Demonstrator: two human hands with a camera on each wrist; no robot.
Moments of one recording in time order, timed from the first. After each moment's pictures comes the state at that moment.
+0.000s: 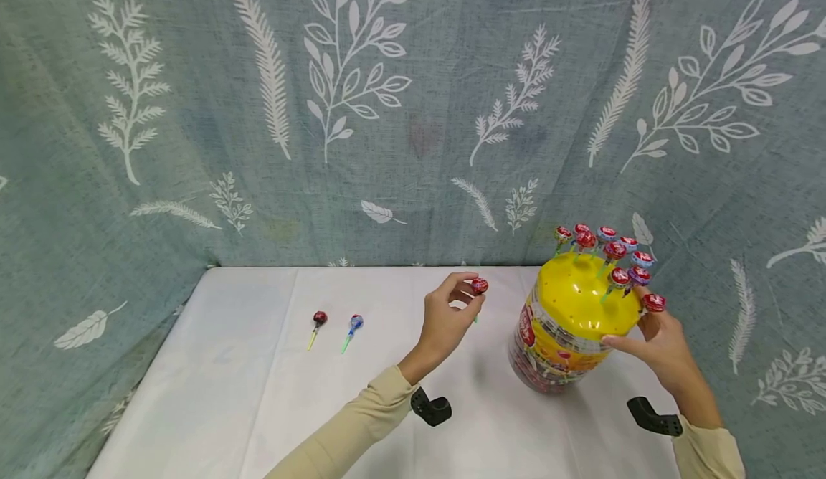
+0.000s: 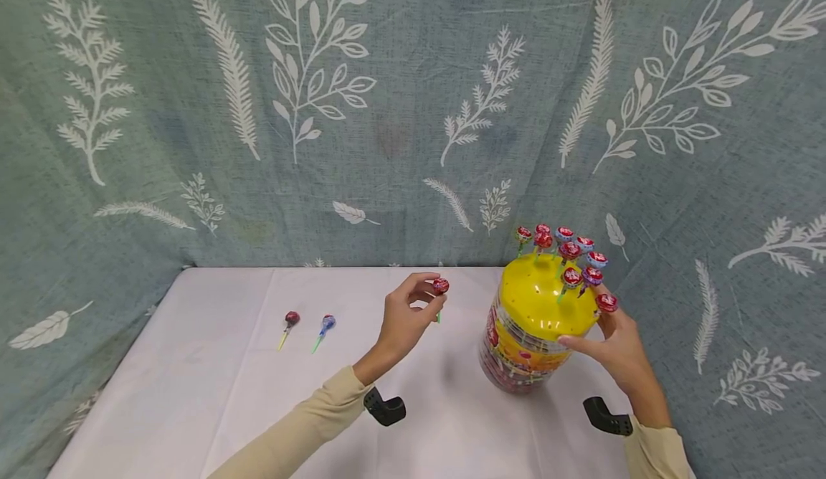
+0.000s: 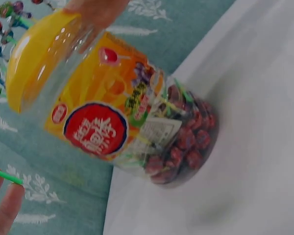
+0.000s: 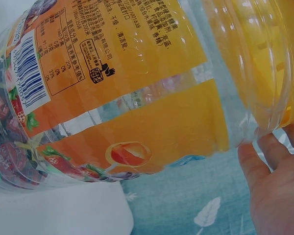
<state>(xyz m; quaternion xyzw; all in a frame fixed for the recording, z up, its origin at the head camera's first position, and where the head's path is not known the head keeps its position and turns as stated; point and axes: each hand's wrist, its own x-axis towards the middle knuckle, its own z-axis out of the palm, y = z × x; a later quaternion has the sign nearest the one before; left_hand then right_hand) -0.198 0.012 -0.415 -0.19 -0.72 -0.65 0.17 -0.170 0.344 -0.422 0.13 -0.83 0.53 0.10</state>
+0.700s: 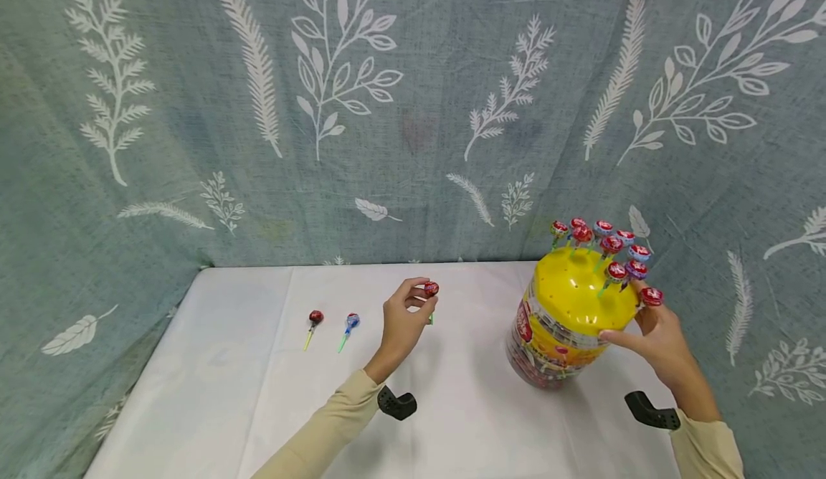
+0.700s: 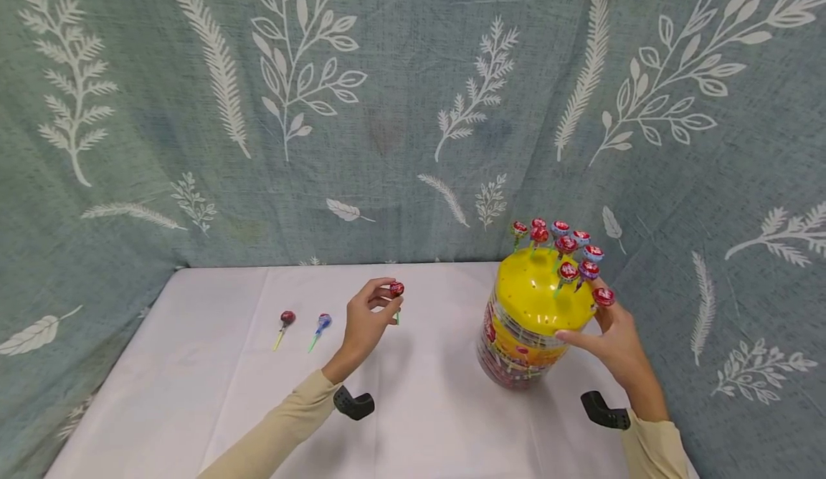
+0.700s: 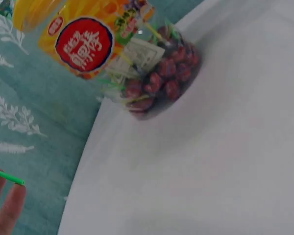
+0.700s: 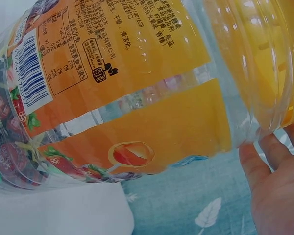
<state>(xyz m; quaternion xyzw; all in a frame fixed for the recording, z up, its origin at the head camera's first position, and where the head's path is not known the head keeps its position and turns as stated) -0.230 -0.034 -0.486 -0.10 -0.72 -0.67 0.16 -0.171 0.344 -0.421 0.13 -0.83 0.52 0.10</state>
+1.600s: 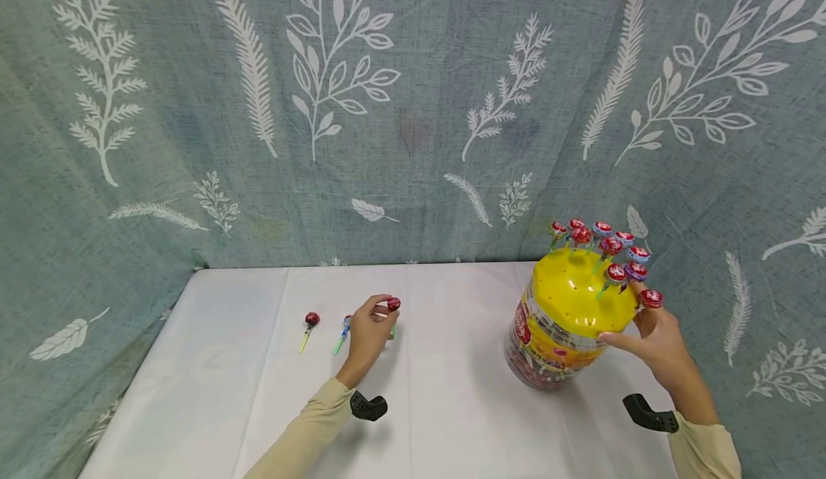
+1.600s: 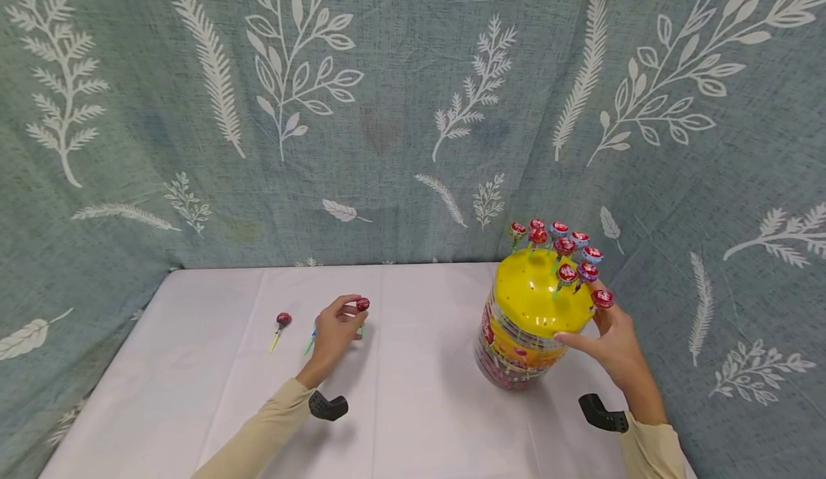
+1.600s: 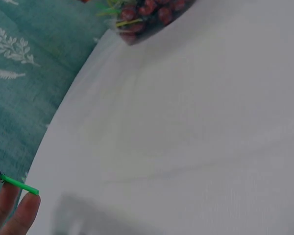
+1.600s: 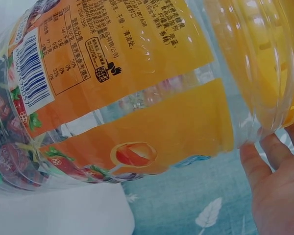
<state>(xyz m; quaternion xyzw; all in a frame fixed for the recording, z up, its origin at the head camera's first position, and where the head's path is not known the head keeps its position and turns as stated) -0.240 -0.086 -0.537 0.01 -0.77 -0.63 0.13 -0.171 0.344 -0.421 0.13 -0.82 0.54 0.10</state>
